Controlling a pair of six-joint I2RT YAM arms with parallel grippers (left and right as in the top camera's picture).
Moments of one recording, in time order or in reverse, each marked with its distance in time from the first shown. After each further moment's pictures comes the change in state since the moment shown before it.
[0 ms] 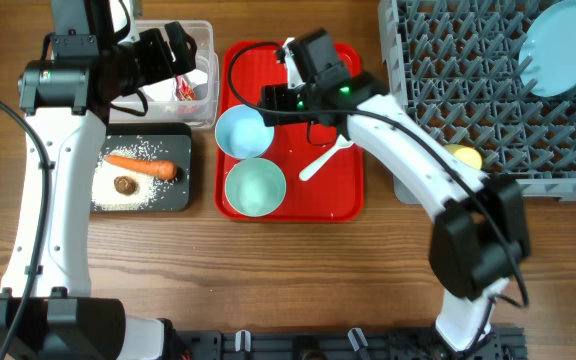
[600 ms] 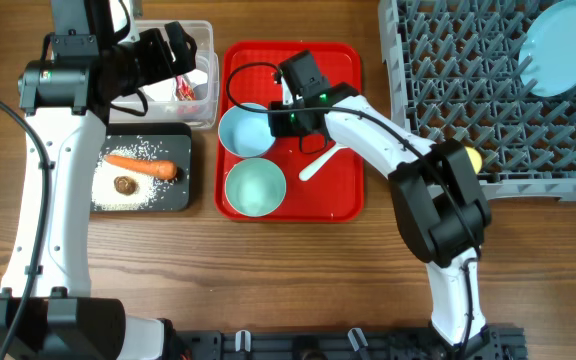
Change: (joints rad) left arm 0.000 0.000 0.000 0.000 0.000 0.000; right arm -0.006 0.204 0.000 0.076 -0.028 0.056
